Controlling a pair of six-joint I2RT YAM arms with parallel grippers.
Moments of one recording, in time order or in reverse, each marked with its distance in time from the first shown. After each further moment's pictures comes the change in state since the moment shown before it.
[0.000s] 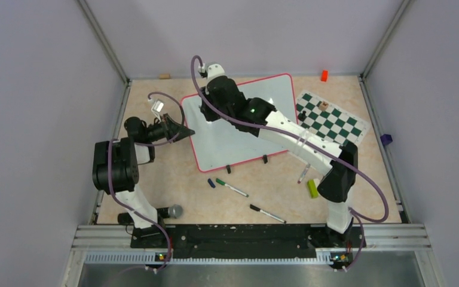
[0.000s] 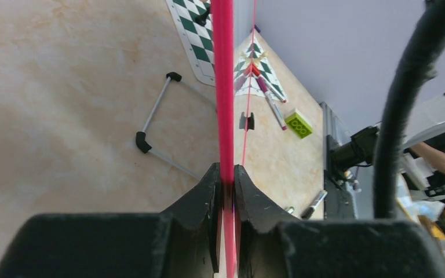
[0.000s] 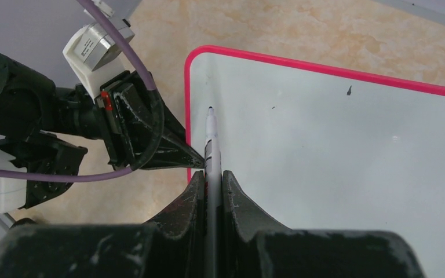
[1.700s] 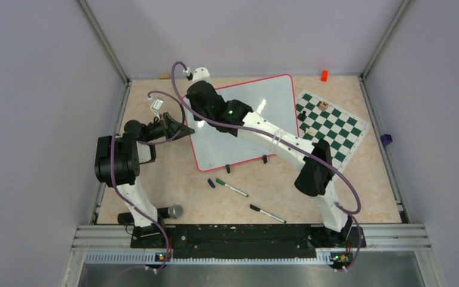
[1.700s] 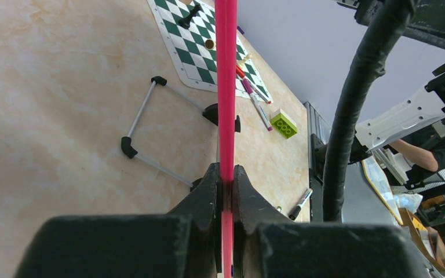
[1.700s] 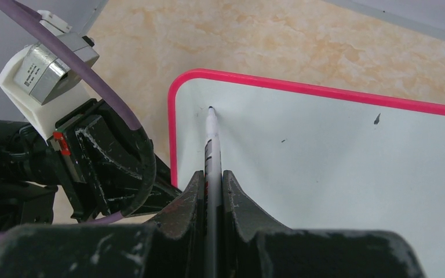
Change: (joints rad) left arm 0.001 0.132 0.034 0.422 0.054 -0.352; right arm 0.040 0.234 0.223 -0.032 0.171 -0.005
